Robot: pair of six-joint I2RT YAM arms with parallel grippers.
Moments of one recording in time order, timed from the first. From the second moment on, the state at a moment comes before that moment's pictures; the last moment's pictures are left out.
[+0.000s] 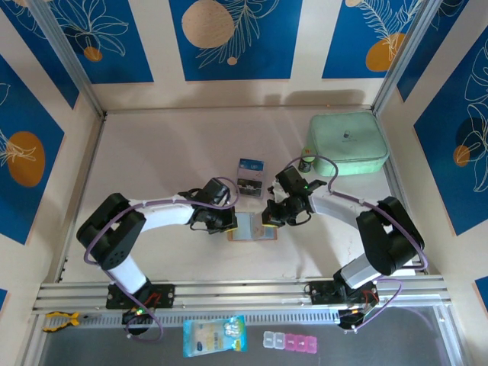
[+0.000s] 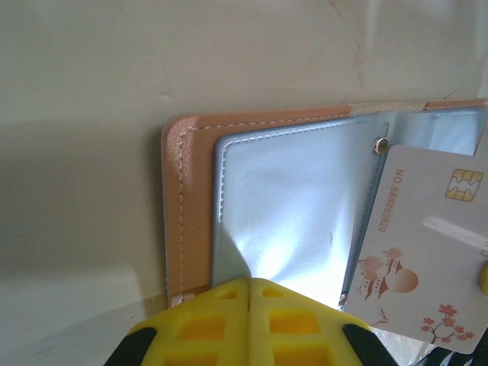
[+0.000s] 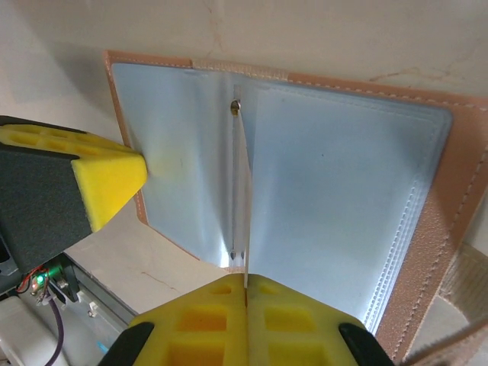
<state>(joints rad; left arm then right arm) -0.75 1.65 0.82 -0.27 0.36 -0.91 0.55 1.52 0.81 -0.53 -0.53 0.58</state>
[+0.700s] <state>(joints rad) -0.78 1.70 0.85 -0.24 0.38 -0.91 0.59 1.58 0.86 -0.57 -0.49 0.57</state>
